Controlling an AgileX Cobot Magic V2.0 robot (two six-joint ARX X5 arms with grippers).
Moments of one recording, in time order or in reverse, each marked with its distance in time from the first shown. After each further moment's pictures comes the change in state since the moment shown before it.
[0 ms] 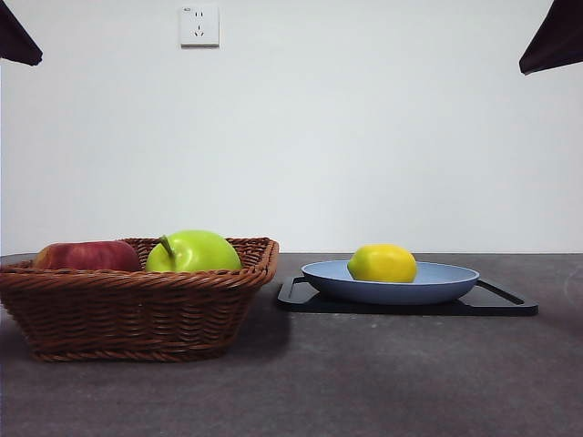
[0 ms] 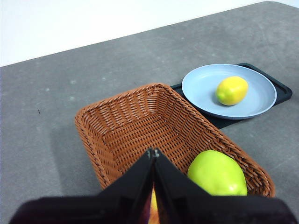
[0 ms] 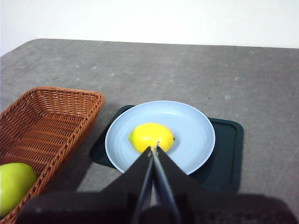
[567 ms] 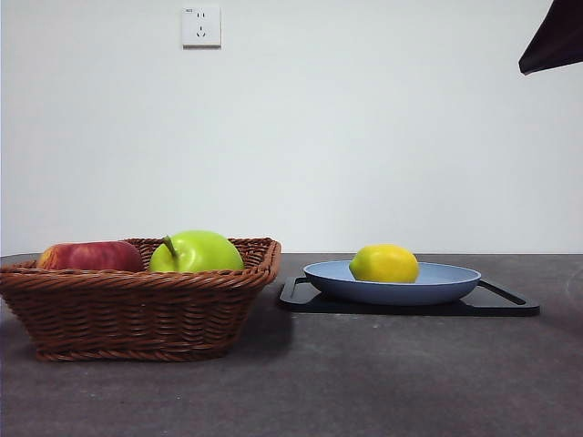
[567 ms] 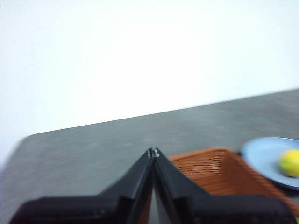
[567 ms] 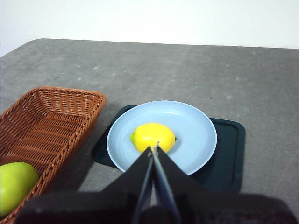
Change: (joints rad) left arm 0.262 -0.375 -0.032 -0.032 0.003 0.057; right arm 0.000 0.000 0.000 0.000 0.000 0.000
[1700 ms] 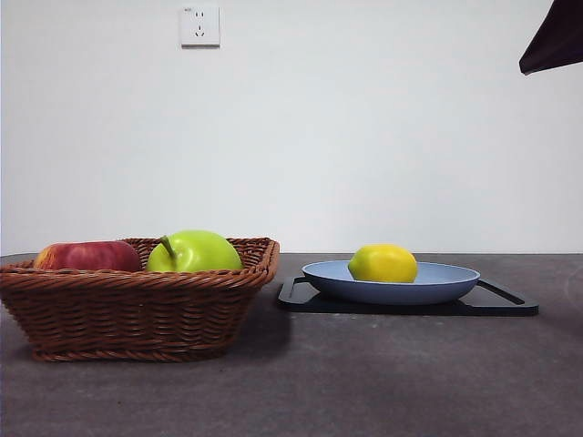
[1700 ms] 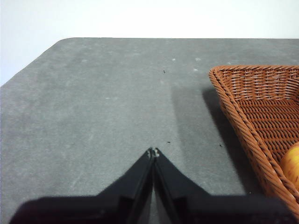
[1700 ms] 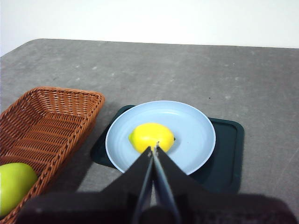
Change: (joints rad) left arm 0.308 -0.182 -0.490 0.120 0.105 -0.084; right arm 0.000 0.000 0.000 0.000 0.000 0.000
